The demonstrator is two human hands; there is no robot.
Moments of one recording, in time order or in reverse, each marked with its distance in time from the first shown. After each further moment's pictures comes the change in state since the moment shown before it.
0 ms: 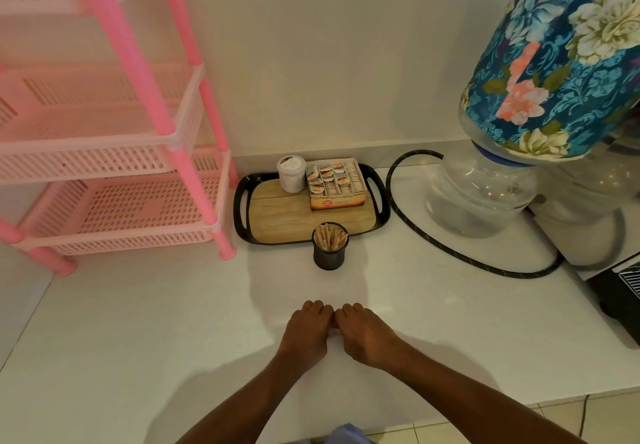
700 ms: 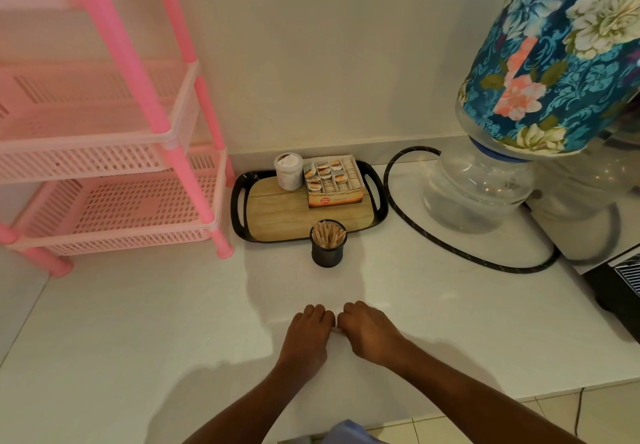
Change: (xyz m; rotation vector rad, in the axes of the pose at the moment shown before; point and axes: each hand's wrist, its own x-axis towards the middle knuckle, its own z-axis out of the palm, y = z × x) left_hand -0.015 0.006 0.010 0.040 0.010 0.000; right_hand -0.009 0.007 -0.006 -0.004 0.008 -0.031
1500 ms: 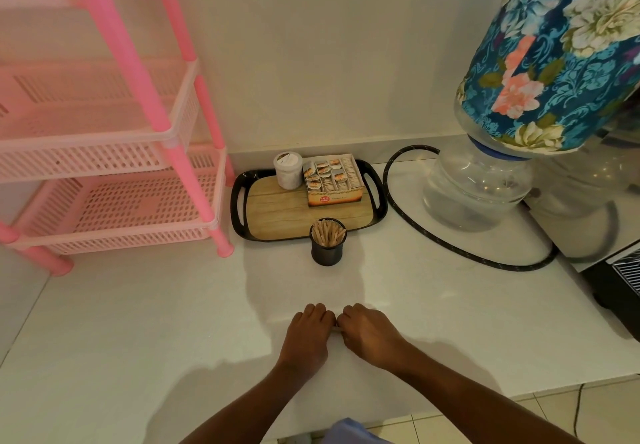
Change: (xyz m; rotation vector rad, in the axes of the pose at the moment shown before) left_hand -0.004 -0.002 0.006 -0.046 0.094 0.041; right_hand -0.010 -0.011 -0.008 -0.046 0.017 0.007
